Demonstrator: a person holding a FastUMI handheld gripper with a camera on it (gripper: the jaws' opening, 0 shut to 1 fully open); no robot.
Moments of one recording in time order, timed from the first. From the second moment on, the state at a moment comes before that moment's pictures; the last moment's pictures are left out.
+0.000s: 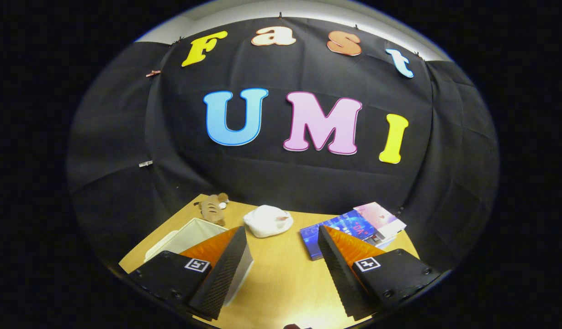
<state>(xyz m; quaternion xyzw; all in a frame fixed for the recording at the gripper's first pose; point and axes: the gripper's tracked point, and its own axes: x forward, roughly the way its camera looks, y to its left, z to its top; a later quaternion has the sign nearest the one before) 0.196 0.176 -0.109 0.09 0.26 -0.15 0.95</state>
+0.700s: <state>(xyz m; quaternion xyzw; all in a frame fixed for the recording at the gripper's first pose) 0.058 0.020 -0.068 0.03 0.16 -0.19 0.97</state>
